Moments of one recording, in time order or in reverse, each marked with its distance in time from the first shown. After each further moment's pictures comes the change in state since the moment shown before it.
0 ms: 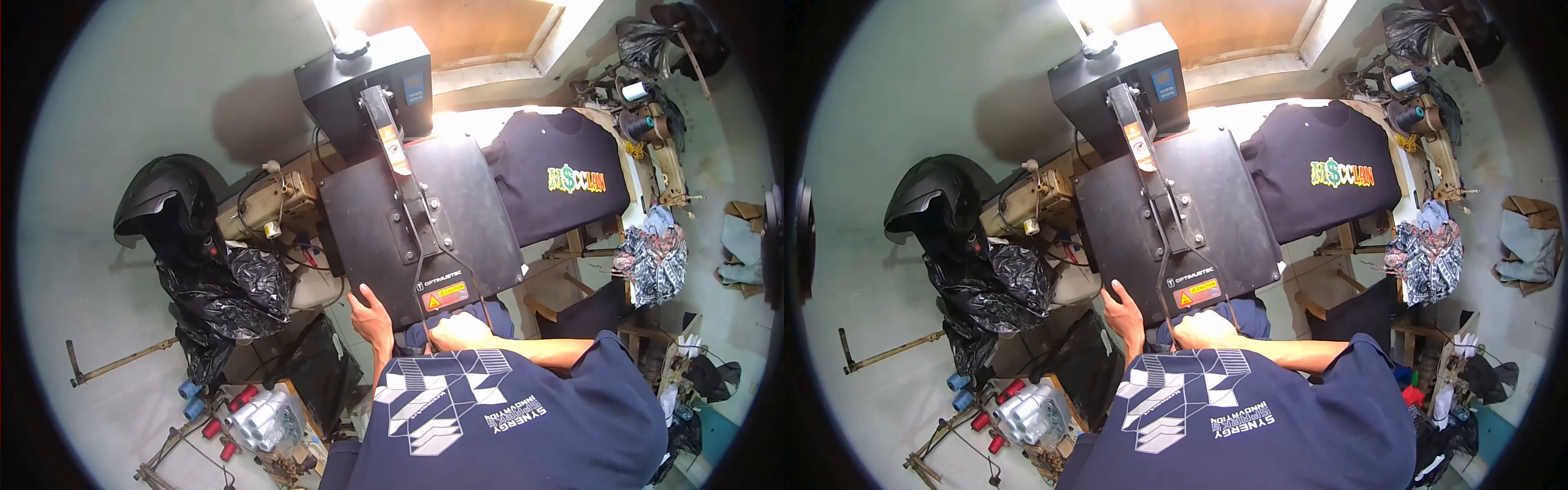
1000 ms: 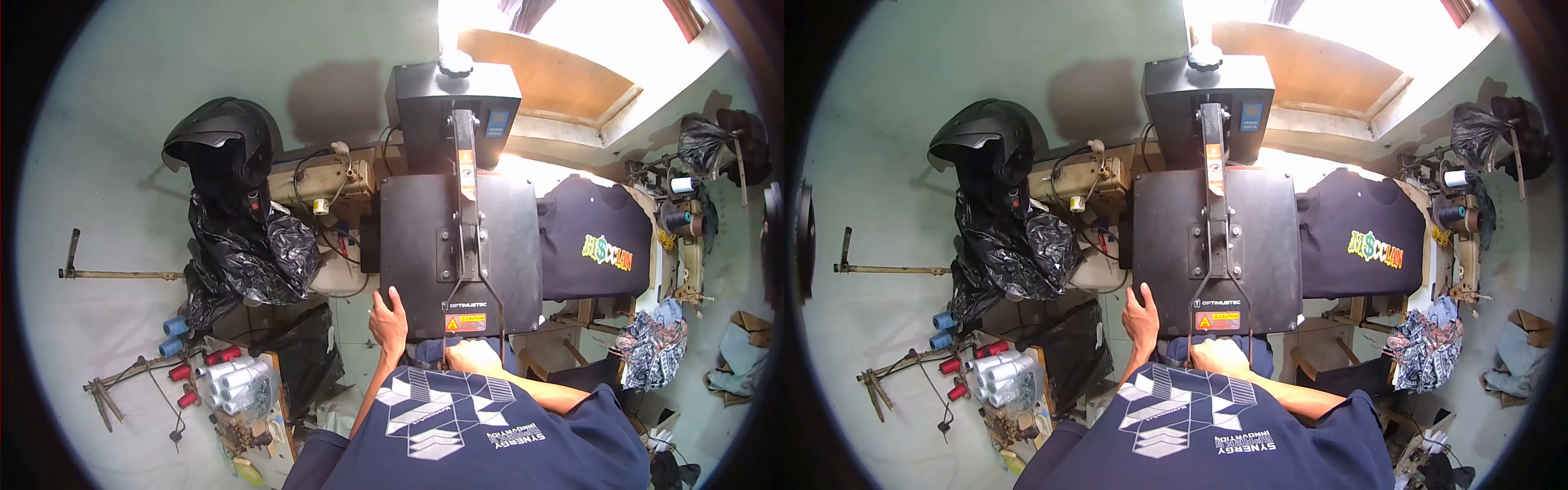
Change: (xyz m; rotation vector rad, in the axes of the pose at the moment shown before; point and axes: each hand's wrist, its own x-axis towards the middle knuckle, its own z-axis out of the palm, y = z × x) left_hand 0.004 -0.009 0.002 -0.037 0.012 -0.011; right_hand 0.009 -0.004 0.006 -0.057 -0.052 0.126
